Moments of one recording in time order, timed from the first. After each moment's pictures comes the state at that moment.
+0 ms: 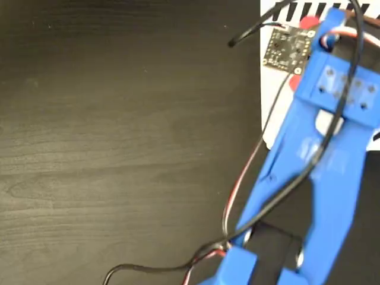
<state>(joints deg) 33.6 72.8 58.7 91.8 -8.8</state>
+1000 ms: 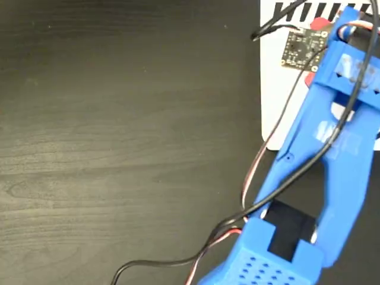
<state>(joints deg) 36.3 62.8 56.1 83.0 -14.2</state>
